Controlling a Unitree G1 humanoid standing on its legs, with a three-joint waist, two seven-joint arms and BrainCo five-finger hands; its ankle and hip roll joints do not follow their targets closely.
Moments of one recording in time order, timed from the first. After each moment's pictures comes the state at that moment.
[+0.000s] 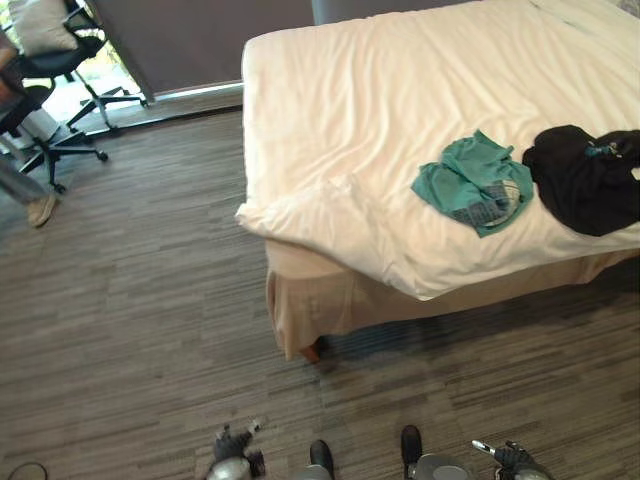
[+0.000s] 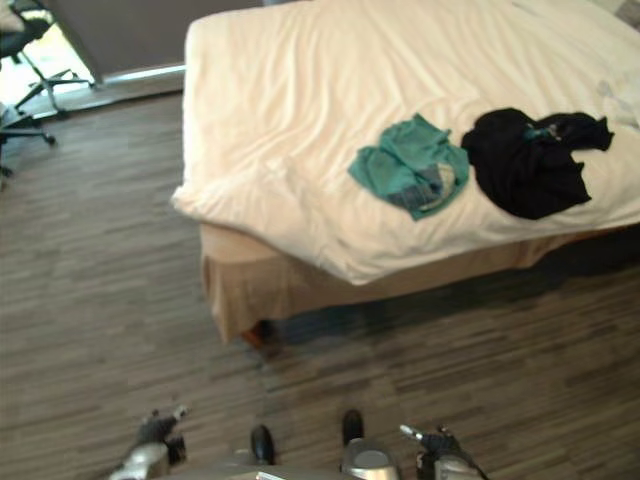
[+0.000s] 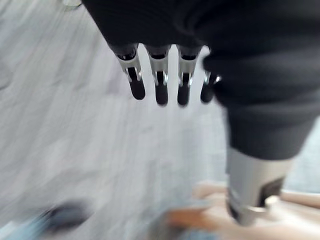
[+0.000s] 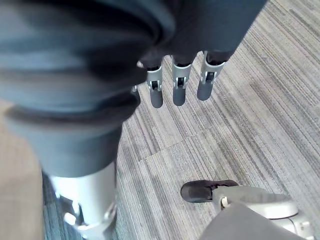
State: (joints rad) left arm -0.06 0.38 -0.17 0.95 -0.28 -0.17 0.30; right arm -0.03 -0.24 0.15 1.24 0.28 -0.06 -0.17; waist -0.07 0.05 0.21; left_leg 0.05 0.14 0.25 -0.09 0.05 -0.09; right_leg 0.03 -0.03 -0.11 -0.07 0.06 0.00
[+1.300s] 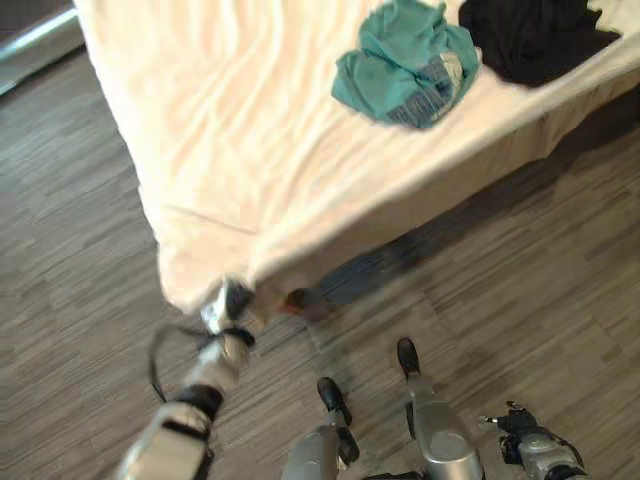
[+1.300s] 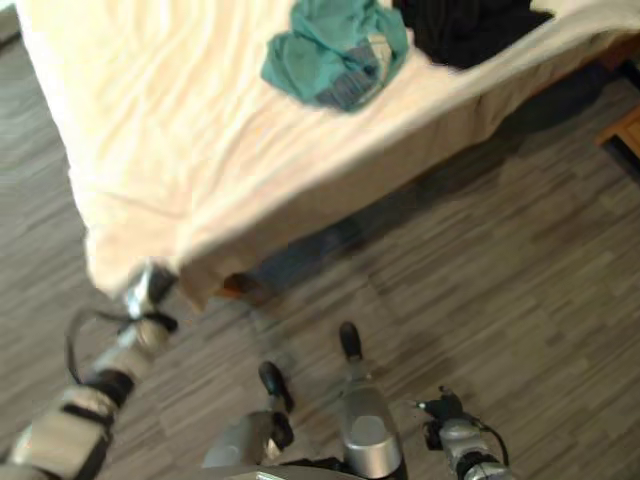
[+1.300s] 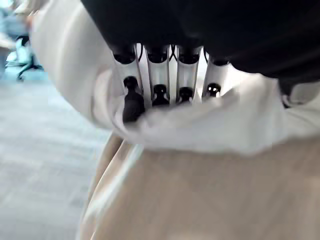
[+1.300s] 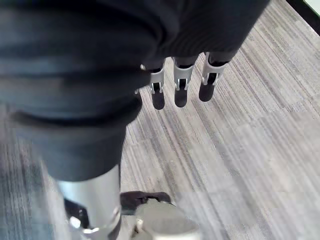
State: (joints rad) left arm -0.28 0.34 -0.25 0.95 0.34 -0.07 0.42; right arm -0.15 -0.37 0.19 1.14 0.16 0.00 -0.18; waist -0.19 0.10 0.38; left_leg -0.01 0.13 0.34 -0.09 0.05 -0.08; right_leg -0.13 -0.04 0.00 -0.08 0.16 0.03
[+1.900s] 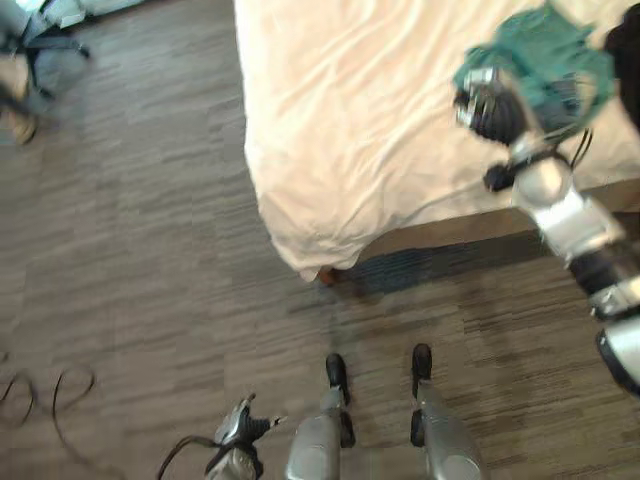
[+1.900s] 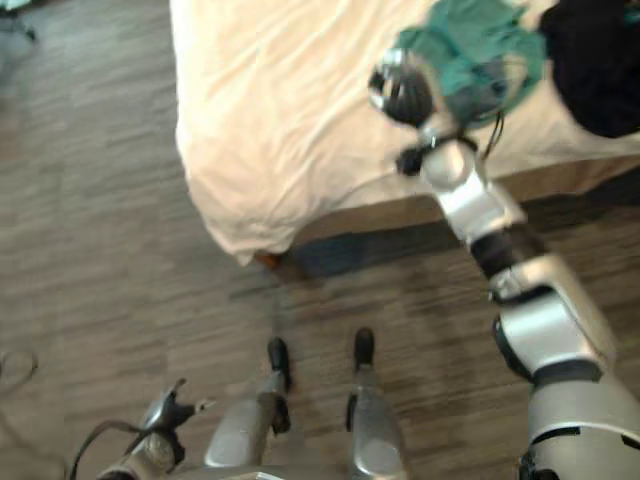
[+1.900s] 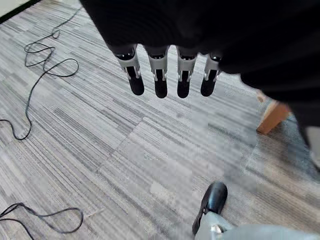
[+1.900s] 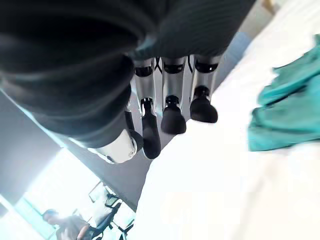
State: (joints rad) left arm -0.07 0.30 -0.42 1.11 0.29 -0.07 0.31; right arm -1.15 -0.72 0.57 0.56 0.05 -0.13 -0.25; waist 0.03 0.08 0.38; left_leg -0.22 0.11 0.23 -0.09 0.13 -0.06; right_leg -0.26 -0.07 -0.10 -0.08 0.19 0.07
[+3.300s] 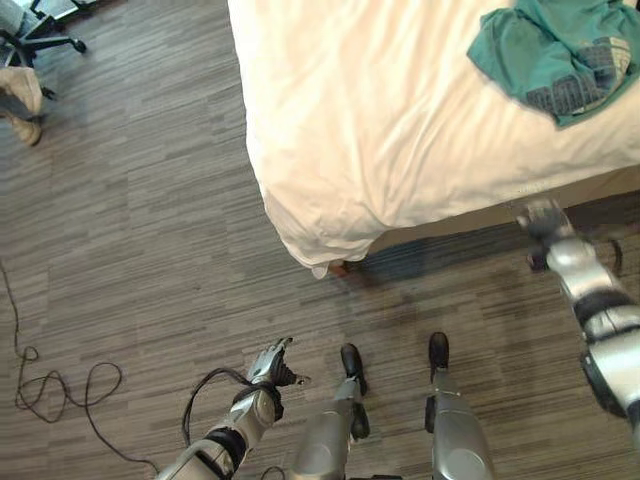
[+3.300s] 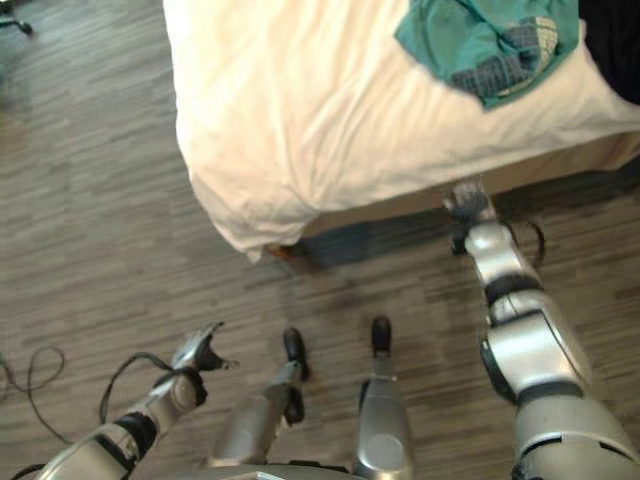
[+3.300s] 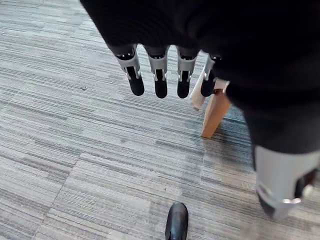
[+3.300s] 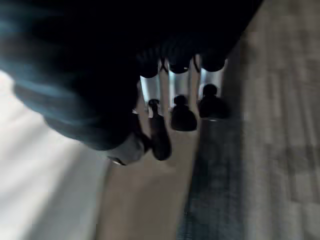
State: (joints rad) left arm -0.29 0.31 -0.57 1.06 0.35 -0.08 0.26; right arm -0.65 -0.59 0.22 1.16 0.19 -0.05 -0.14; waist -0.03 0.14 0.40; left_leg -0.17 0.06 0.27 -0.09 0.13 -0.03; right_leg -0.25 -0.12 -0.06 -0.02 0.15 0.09
